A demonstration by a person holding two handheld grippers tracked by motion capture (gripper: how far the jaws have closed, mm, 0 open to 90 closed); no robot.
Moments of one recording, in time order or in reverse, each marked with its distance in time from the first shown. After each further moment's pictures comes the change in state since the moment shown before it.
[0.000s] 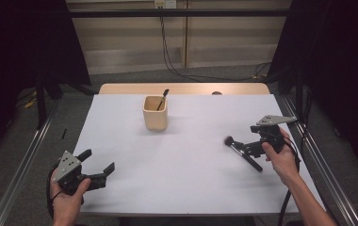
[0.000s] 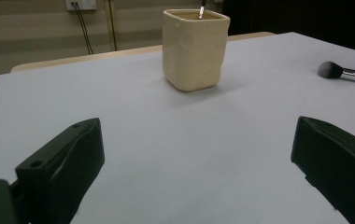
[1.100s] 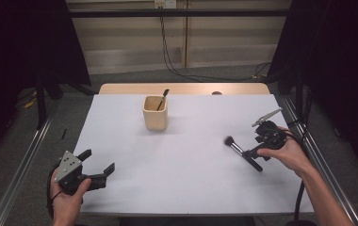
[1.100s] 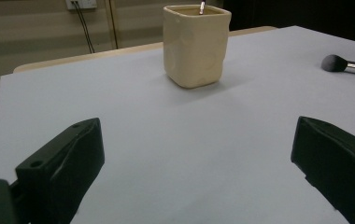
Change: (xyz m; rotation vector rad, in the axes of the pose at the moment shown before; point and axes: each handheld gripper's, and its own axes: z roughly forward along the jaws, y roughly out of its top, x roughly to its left) left arm 0.000 0.000 0.000 0.015 0.009 0.022; right arm -0.021 0.005 0.007 0.463 0.073 -0.032
